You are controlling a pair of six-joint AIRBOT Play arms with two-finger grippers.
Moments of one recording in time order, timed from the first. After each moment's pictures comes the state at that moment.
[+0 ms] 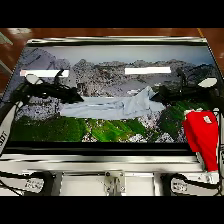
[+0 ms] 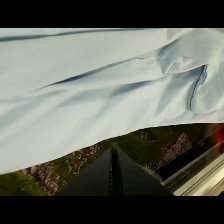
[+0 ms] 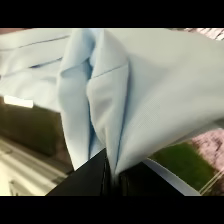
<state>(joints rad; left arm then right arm) -0.08 -1.59 1.29 0.74 -1.13 -1.29 -0.18 -1.43 1.19 -0.73 1.28 1.28</state>
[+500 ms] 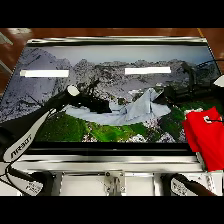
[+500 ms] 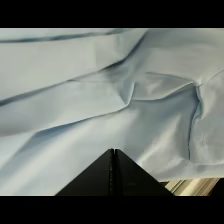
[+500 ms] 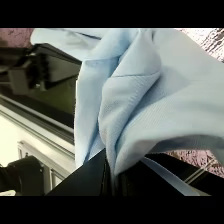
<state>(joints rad) -0.43 -1.71 1.29 0.63 -0.95 -1.29 -0.18 -1.23 1.19 -0.75 1.46 1.33</state>
